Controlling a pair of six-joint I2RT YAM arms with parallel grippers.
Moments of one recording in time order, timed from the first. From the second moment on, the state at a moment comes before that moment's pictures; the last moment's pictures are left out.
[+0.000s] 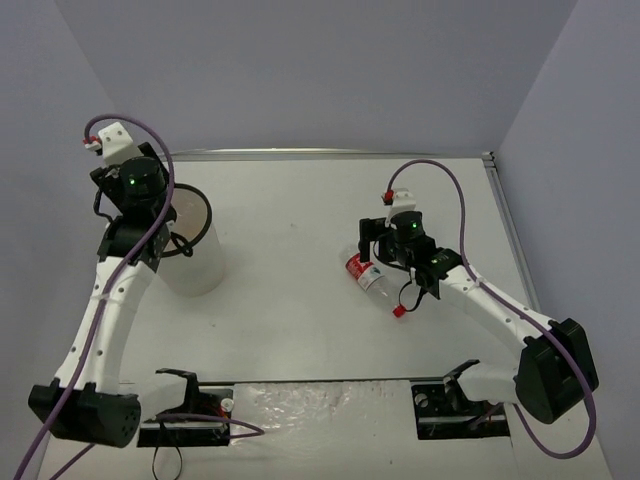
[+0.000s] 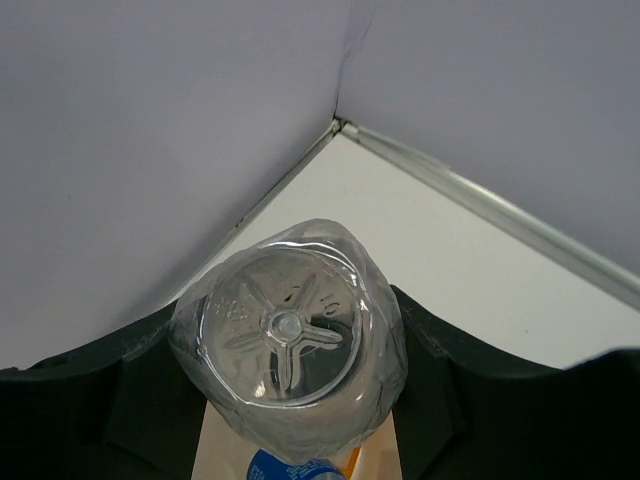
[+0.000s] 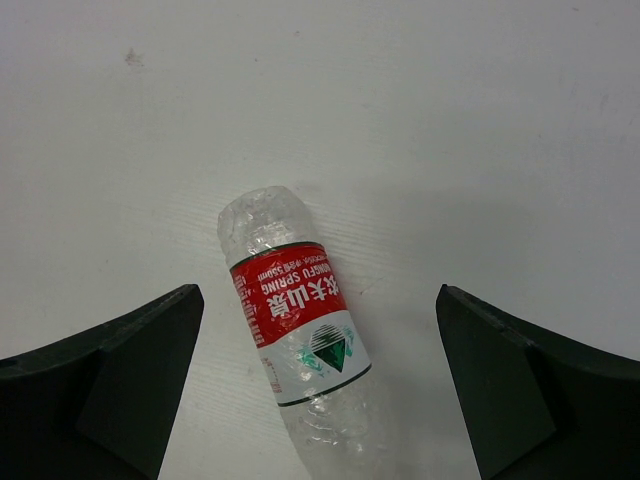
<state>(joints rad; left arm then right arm) -0.15 1.14 1.31 -0.35 -0.71 -0.25 0.51 1.25 0.81 -0.13 0.16 0.25</state>
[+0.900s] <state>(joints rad) -0.11 1.12 1.22 -0.46 -0.59 -0.37 0.51 1.42 0.77 -0.26 0.15 0.35</state>
